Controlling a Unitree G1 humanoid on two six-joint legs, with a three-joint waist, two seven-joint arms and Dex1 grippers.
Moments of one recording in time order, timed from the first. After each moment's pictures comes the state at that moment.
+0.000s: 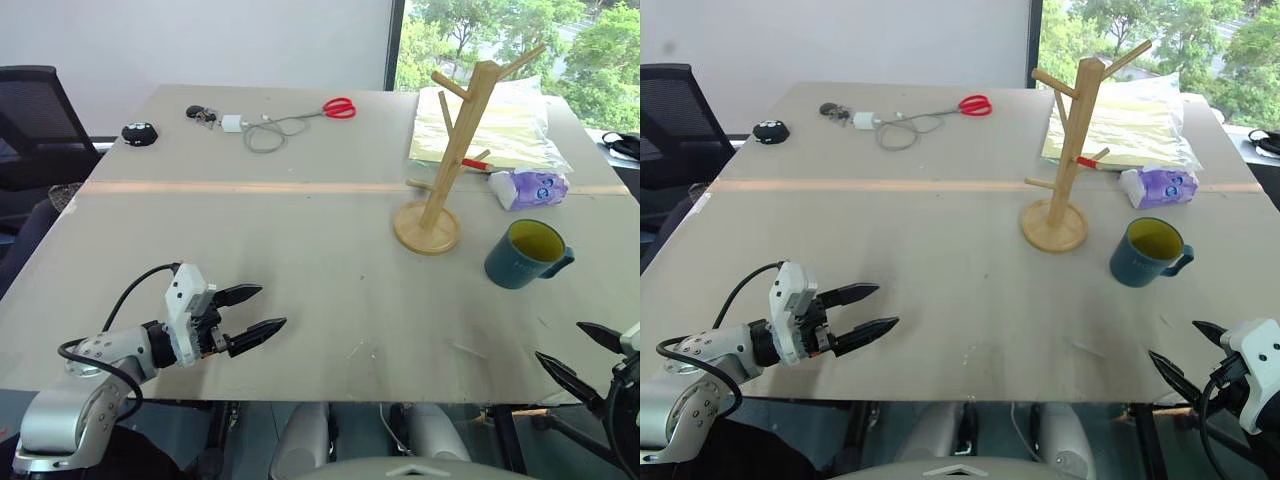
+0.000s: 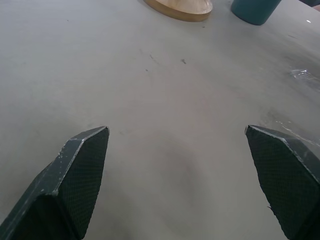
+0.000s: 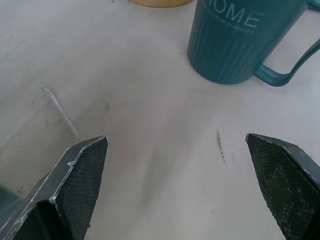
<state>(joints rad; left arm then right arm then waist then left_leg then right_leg) 0.22 0.74 0.30 -0.40 -0.63 0.53 -0.97 0.71 -0.62 -0.63 -0.66 0.52 0.45 0.78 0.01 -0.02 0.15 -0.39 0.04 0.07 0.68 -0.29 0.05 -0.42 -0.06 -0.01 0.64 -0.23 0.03</state>
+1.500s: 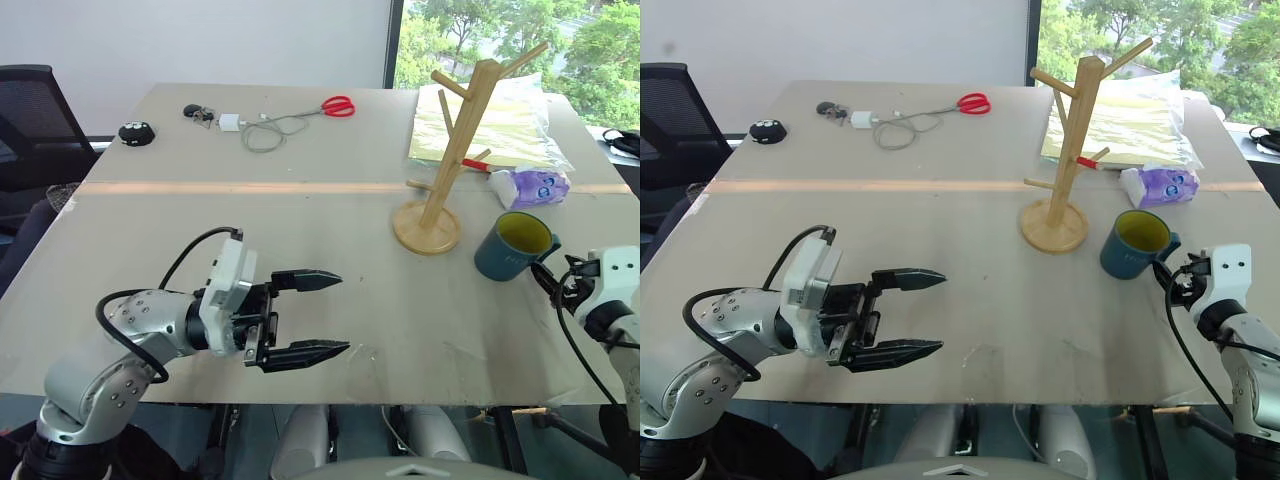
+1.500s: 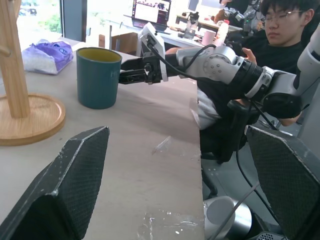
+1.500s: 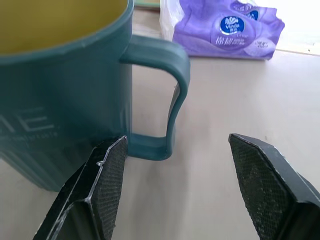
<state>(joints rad) -0.01 0.78 0.17 -0.66 -0.94 0.60 -1.05 0.06 -0.50 -0.41 -0.22 0.36 0.47 0.42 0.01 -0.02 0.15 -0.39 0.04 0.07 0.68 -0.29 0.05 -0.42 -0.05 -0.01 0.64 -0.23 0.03</state>
